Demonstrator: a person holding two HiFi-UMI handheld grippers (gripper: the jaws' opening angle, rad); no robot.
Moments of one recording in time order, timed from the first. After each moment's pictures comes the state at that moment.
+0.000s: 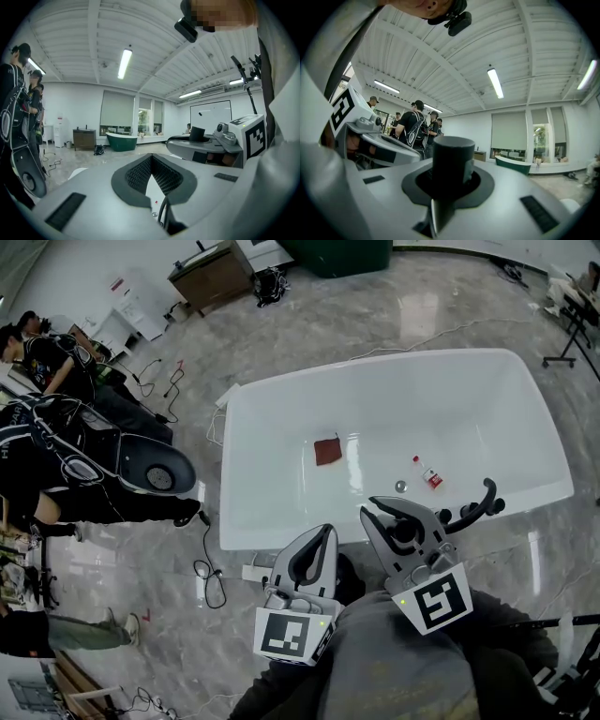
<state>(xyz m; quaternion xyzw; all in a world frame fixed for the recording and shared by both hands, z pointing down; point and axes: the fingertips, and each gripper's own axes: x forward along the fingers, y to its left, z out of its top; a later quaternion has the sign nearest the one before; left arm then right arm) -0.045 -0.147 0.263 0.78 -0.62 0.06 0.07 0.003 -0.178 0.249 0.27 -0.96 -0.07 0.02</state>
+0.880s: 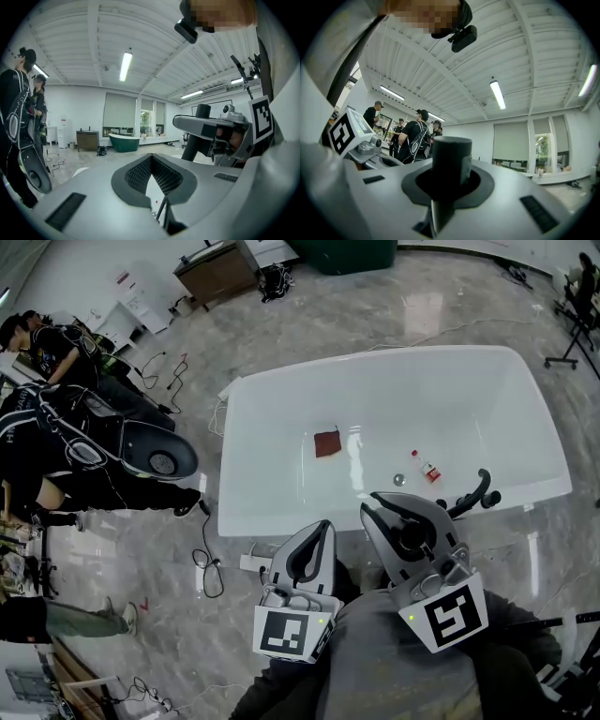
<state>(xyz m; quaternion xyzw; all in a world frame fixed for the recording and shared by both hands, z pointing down) -0.024 -0.114 0.256 0.76 -0.64 0.05 0.06 0.034 -0.135 0.198 0.26 -0.96 -0.10 -0.01</state>
